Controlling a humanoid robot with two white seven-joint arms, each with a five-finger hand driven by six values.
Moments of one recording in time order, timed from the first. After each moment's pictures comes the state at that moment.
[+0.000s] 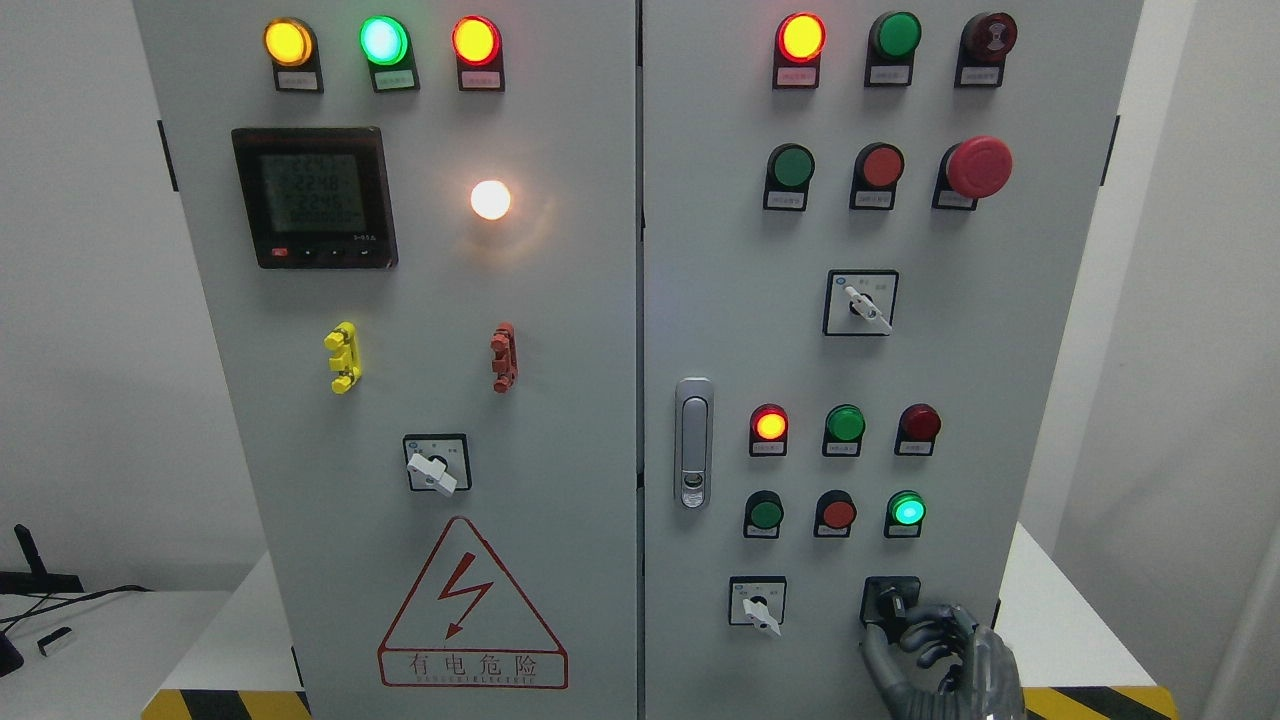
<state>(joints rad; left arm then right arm) -0.04 -0.09 0.08 0.06 0.00 -0.16 0.06 -0.23 0.12 -0.01 -1.66 0.45 0.23 -0.25</state>
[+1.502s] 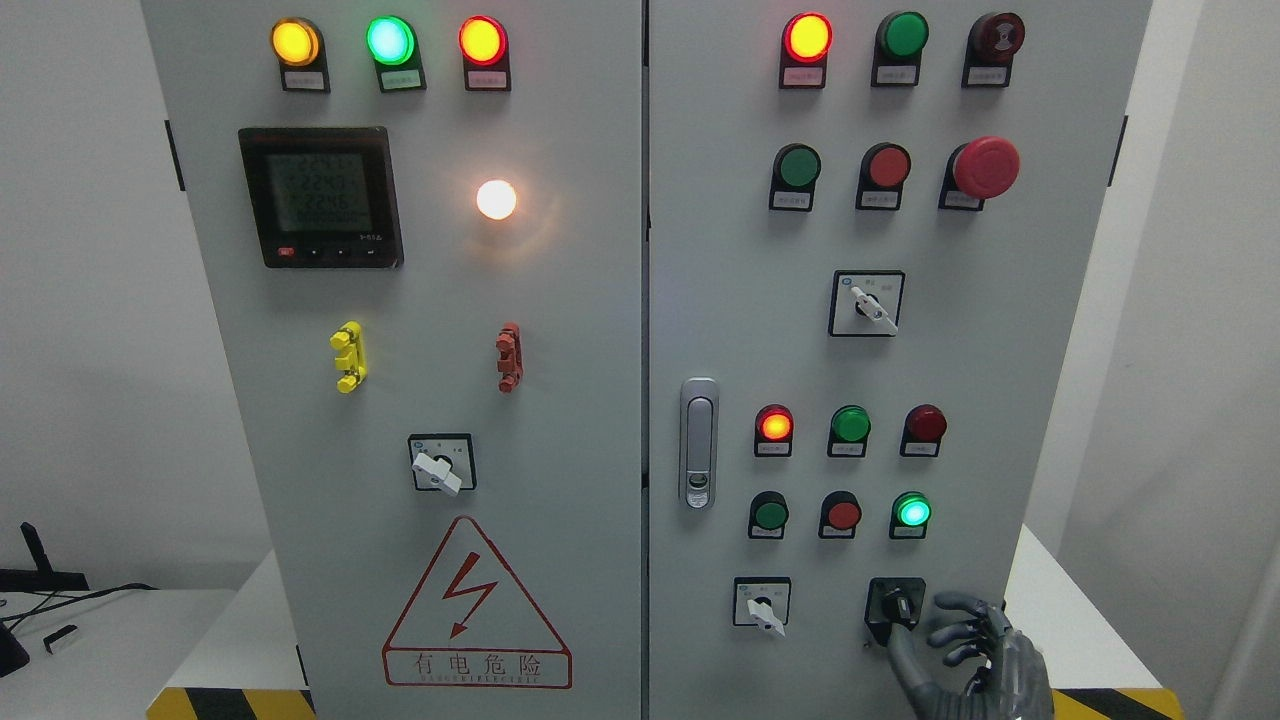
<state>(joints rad) -0.04 -0.09 0.08 0.06 0.00 -0.16 0.06 -0.21 0.11 -0.04 -1.69 0.44 0.22 -0.25</state>
